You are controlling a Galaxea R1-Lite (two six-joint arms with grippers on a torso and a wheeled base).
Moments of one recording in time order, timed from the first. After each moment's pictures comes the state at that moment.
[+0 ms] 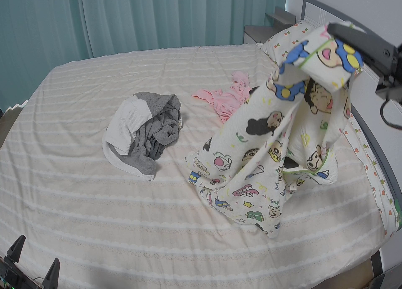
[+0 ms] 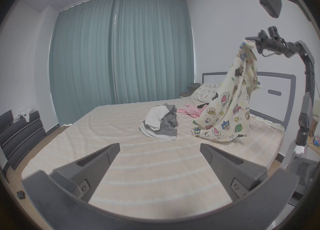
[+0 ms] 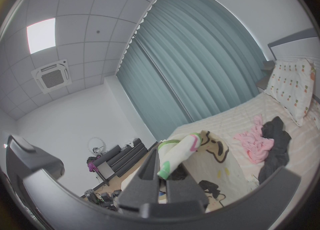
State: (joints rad) left arm 0.00 0.02 -0.02 0.01 -0.09 0.07; right arm 0.80 1.21 -0.99 -0.43 0.10 0.40
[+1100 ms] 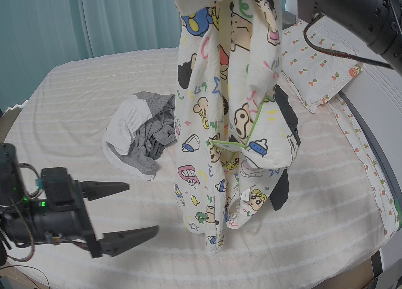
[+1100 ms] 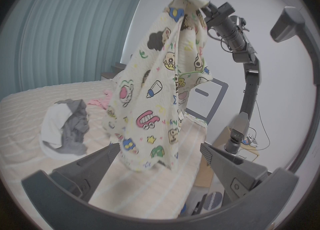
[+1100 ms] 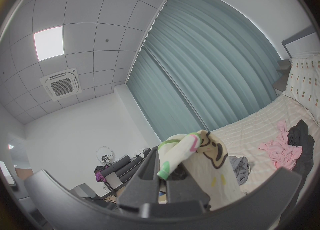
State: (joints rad) left arm -0.53 1.18 -0.42 -0.49 -0.41 0.01; right arm 0.98 1.55 -1.42 -0.47 -0.02 0.39
